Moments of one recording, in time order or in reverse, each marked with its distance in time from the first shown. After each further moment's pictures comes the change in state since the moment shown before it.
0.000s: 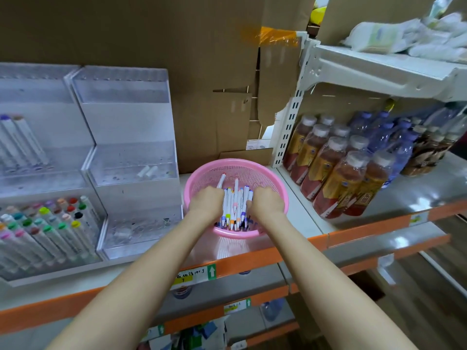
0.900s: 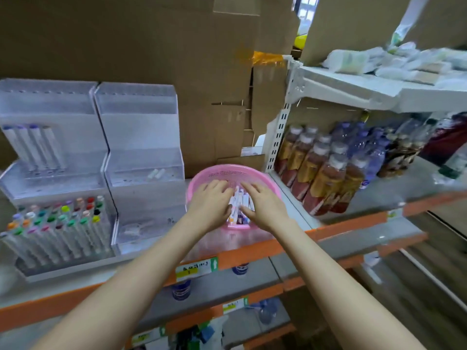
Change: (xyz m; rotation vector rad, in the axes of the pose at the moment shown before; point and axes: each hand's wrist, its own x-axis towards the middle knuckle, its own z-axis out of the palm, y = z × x) left_hand -0.056 0.004 -0.037 0.143 0.247 0.318; right_hand -0.048 0.010 -0.022 0.045 0.110 -0.309
